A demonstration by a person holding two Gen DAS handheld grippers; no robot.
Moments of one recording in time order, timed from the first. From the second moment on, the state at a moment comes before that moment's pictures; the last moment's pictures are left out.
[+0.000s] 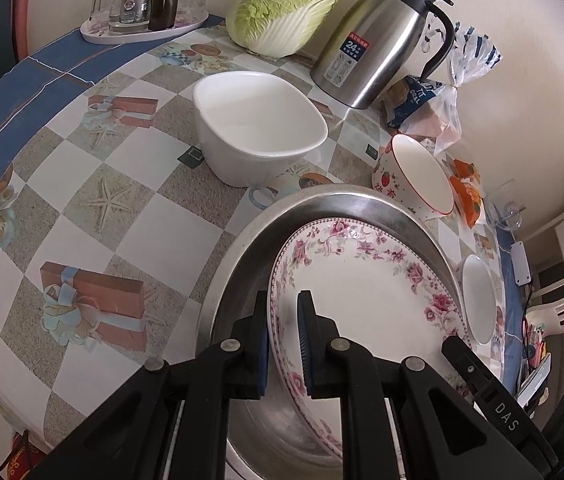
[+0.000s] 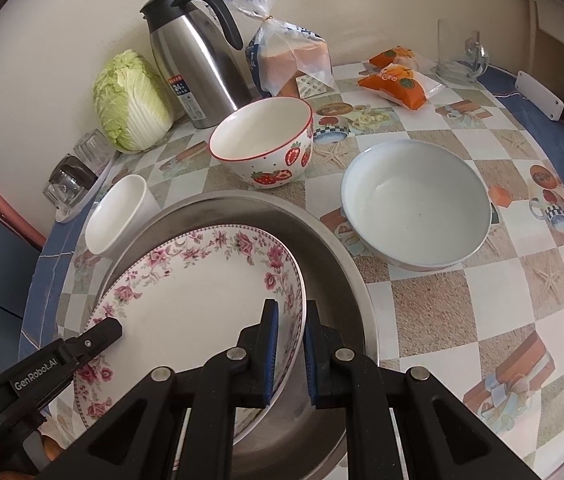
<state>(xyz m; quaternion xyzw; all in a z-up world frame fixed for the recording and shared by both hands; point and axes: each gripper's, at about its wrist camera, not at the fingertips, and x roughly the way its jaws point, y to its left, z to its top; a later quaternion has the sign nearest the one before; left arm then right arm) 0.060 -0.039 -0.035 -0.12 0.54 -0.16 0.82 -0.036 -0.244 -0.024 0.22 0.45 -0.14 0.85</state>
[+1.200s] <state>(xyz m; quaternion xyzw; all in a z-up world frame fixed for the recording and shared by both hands) 0.061 -0.048 -0.052 -0.10 0.59 -0.14 0.79 -0.035 -0.245 -0.048 0.22 0.49 -0.15 0.83</state>
